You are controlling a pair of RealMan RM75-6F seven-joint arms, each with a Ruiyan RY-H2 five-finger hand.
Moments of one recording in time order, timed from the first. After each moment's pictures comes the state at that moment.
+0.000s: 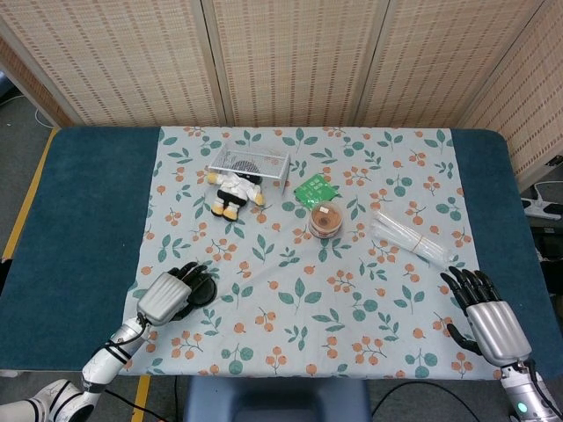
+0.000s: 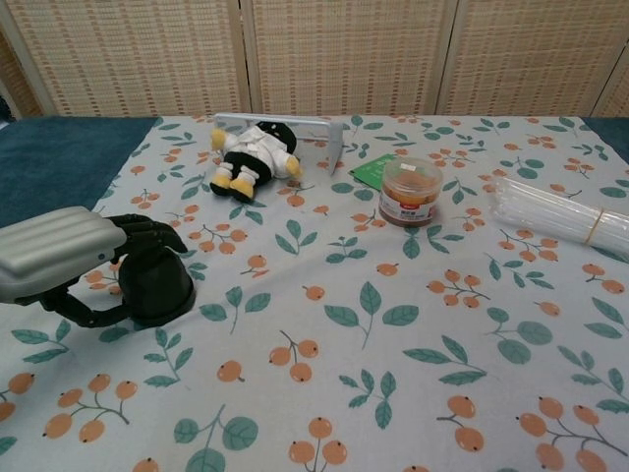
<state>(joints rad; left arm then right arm) -0.53 -1.54 0.04 -1.29 1.60 1.13 0.20 0.09 -1.08 -0.04 -1.69 -1.62 1.40 -0.12</state>
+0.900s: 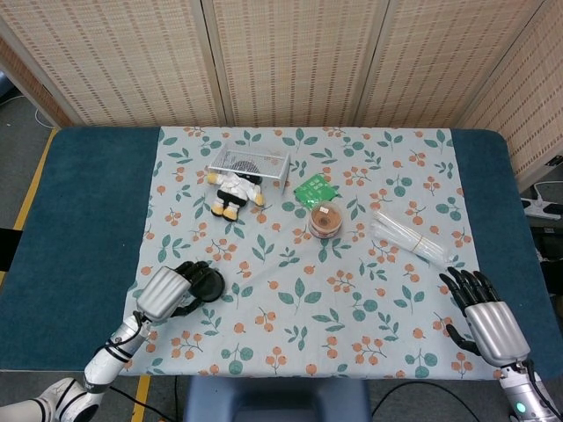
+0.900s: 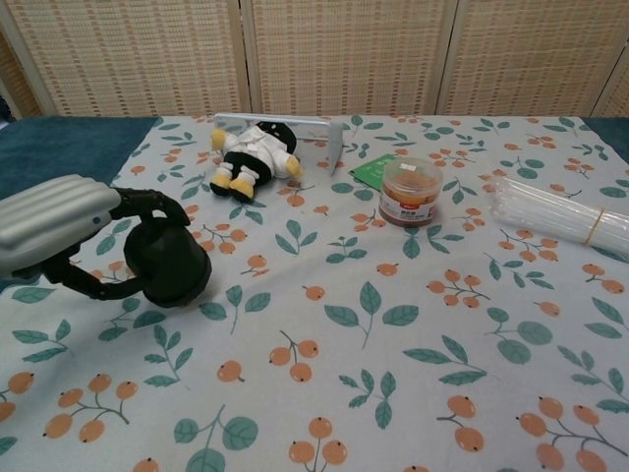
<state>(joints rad) -0.52 -1.59 0.02 -1.23 1.66 1.28 0.06 0.09 -1.08 -0.05 -1.69 -1.62 1.40 -0.13</state>
